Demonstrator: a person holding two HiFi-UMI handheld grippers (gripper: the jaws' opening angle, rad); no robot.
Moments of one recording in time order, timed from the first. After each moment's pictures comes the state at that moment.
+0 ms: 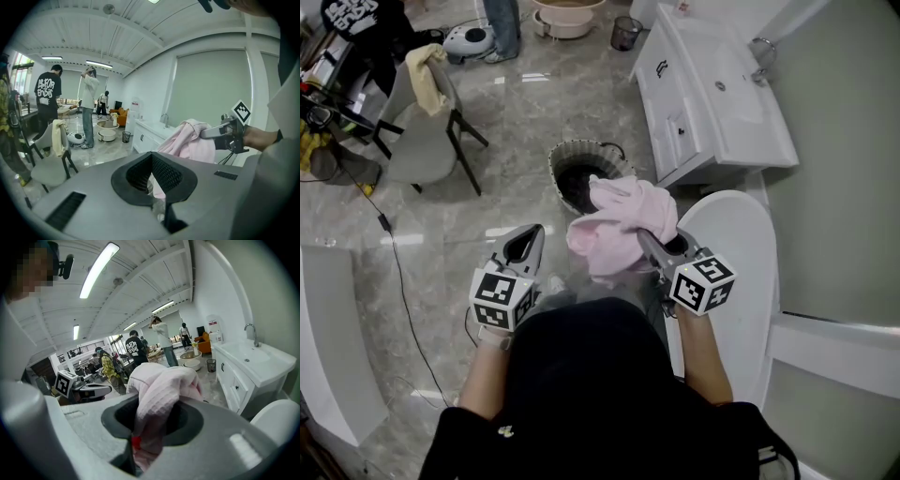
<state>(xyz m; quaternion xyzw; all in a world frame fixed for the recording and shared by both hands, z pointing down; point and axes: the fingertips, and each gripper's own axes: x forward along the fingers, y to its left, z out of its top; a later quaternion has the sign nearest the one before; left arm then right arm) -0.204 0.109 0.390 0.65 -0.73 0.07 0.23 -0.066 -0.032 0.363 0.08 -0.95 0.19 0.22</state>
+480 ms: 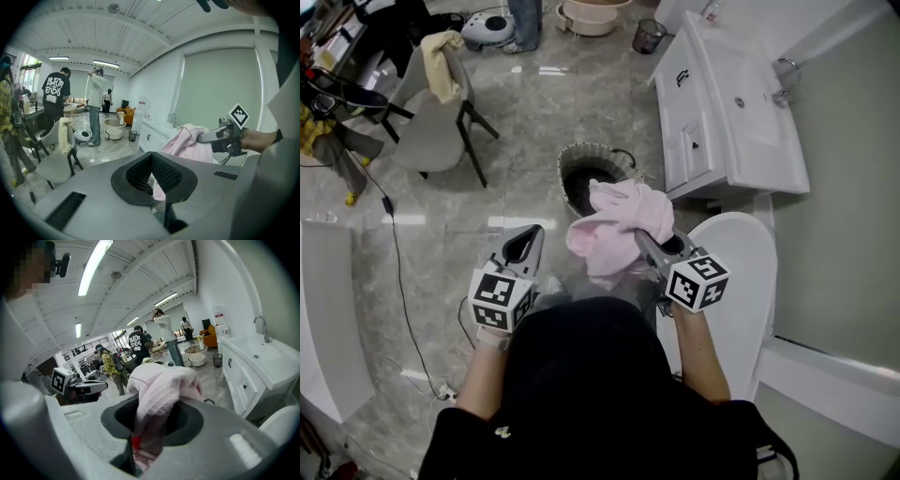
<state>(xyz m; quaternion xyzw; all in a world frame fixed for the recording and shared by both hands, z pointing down) -0.238 0.087 0.395 0.61 -0.75 0.06 0.24 -0.112 -0.067 0.392 0.05 -0.95 0.20 0.25</state>
